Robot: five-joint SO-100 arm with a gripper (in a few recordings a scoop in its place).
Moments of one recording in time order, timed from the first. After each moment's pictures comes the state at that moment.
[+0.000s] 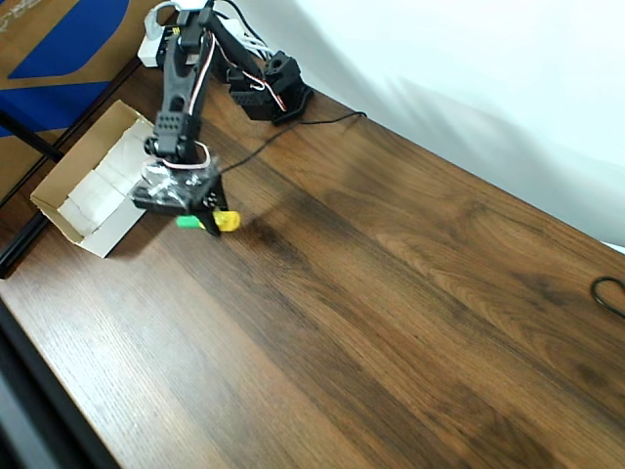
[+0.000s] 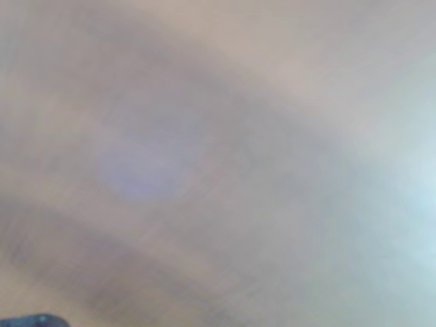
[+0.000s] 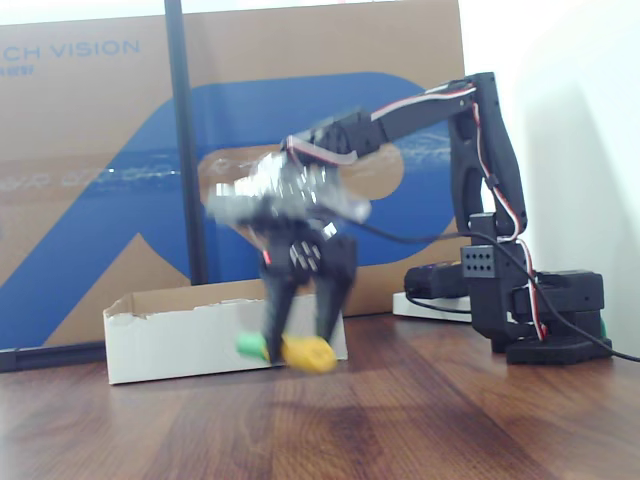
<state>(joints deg) -17.5 89.5 101.5 54.8 -10.2</state>
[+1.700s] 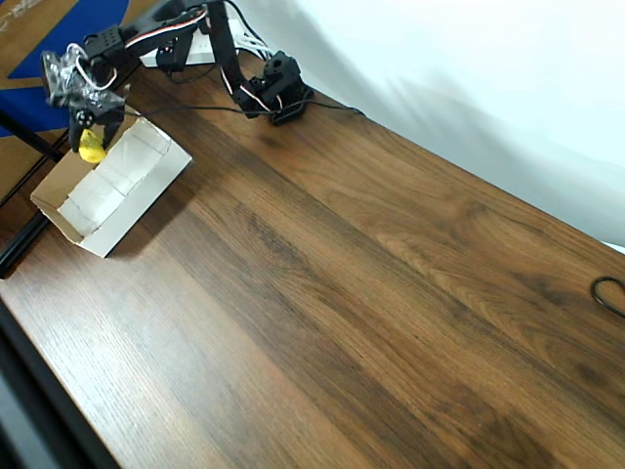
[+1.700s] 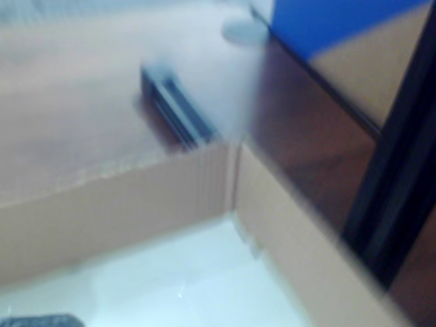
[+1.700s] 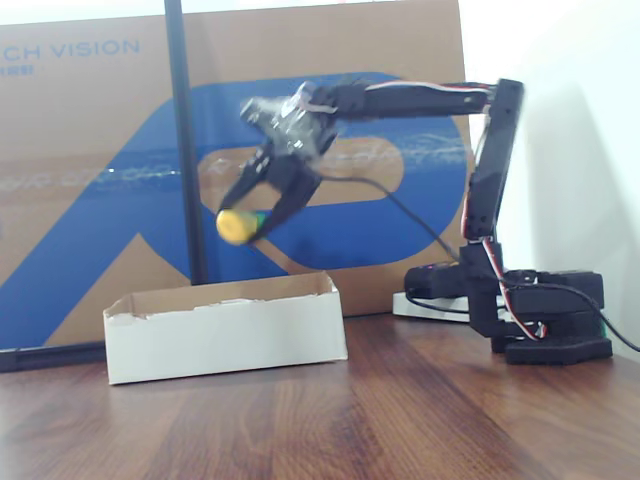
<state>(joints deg) 28.7 105.2 100.2 43.5 -5.8</state>
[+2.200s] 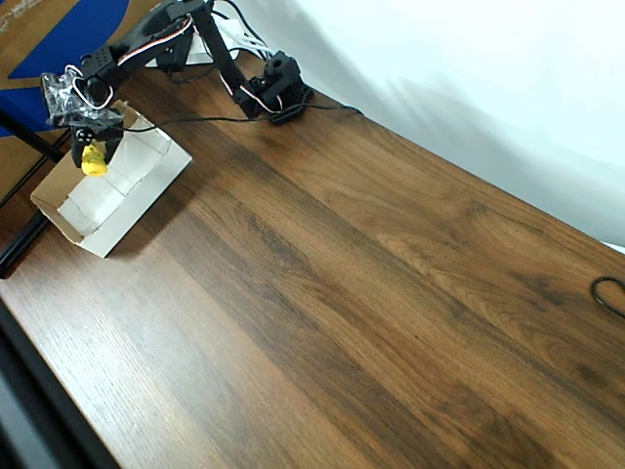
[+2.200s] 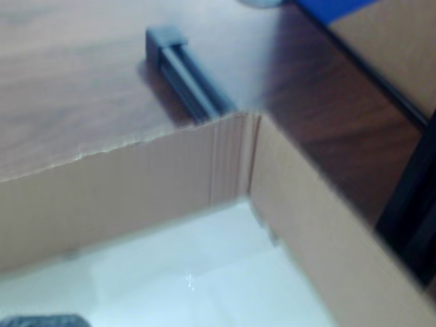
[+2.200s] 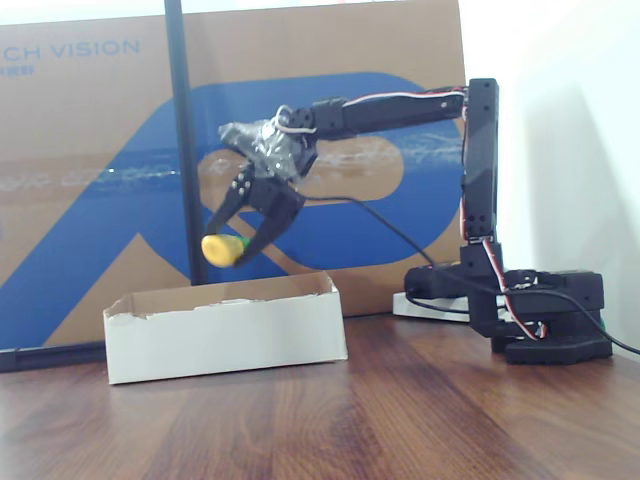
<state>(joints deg) 30.4 97.9 99.2 38.1 -4.0</state>
